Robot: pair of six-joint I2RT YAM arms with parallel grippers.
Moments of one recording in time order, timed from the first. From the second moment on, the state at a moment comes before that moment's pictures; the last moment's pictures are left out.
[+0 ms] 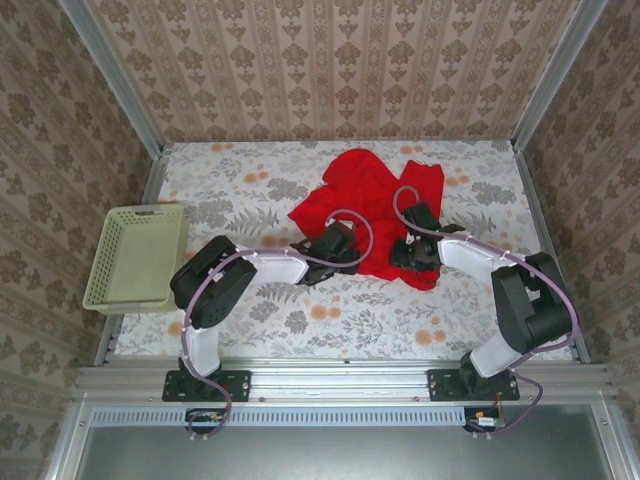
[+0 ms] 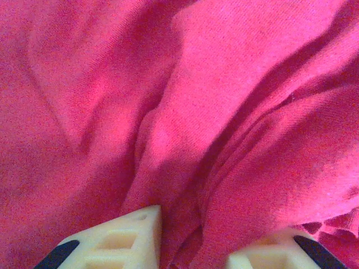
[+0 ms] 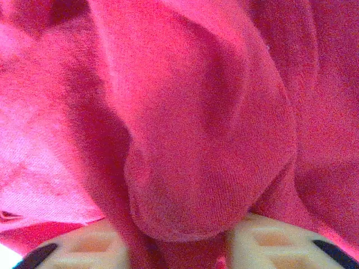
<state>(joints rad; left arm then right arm) -0.91 1.90 1.03 0.03 -0.07 -0.59 0.32 1.57 0.86 -0.45 -0.08 0.50</state>
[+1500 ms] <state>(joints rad) -1.00 1.91 1.09 -0.01 -0.02 -0.75 0.40 1.36 0.67 -0.24 -0.22 0.58</state>
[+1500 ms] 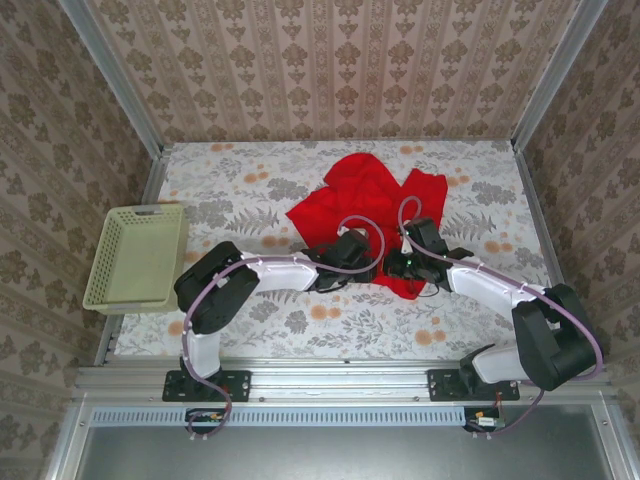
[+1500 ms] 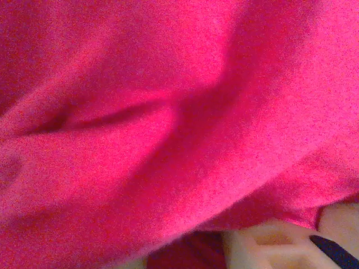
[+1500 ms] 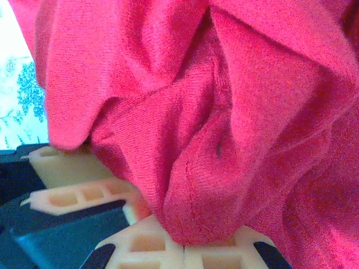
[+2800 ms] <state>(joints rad) -1.05 1.62 0.93 -0.06 -0.15 -0.75 0.57 1.48 0.75 -0.37 0.08 0.58</state>
